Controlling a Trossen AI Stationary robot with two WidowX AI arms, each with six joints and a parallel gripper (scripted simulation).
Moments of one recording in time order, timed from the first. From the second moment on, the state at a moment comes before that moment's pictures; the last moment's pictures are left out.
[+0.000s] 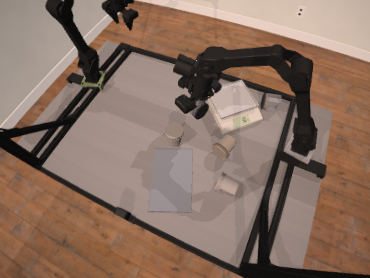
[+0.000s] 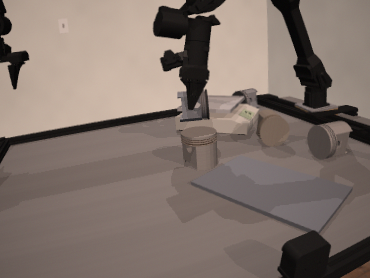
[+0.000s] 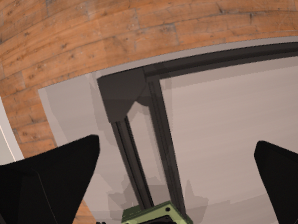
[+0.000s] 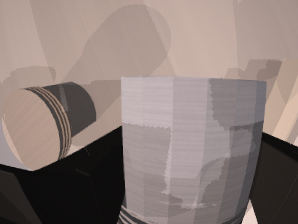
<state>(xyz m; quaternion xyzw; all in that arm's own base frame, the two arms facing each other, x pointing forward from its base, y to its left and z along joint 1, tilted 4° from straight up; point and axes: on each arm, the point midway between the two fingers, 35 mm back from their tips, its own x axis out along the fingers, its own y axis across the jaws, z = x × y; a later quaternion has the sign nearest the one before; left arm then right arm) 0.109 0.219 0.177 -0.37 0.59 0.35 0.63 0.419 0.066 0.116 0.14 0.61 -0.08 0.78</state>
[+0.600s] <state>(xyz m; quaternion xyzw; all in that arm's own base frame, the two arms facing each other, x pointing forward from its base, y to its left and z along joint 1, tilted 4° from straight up) 0.109 0.219 0.177 -0.37 0.59 0.35 0.63 0.420 0.066 0.129 0.14 0.60 -0.08 0.78</state>
